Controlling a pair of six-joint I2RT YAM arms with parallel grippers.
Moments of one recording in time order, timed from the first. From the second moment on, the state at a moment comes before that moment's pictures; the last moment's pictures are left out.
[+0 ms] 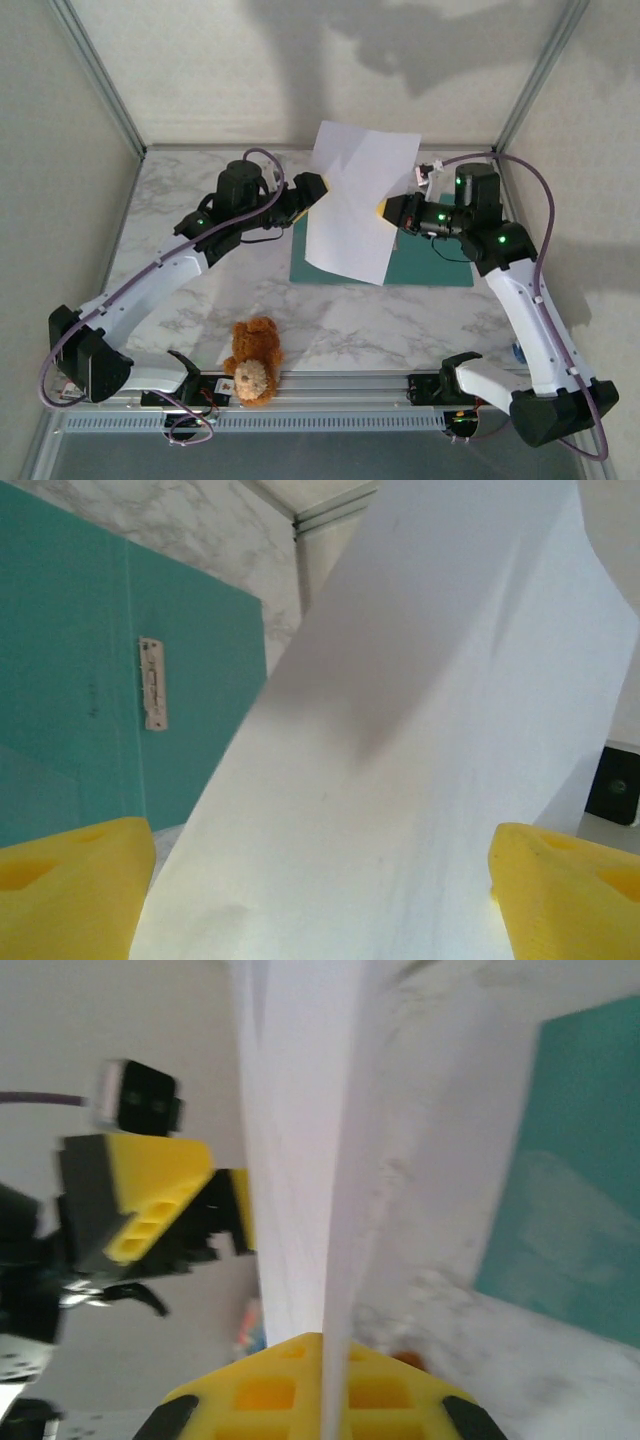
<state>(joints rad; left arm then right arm) -0.59 1.35 1.25 -0.27 0.33 -1.07 0.31 1.11 1.30 -0.76 -0.67 0.62</state>
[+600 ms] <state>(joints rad) -0.59 1.60 1.27 -0.29 0.28 -1.00 0.31 1.21 1.51 -1.25 -0.20 0.17</state>
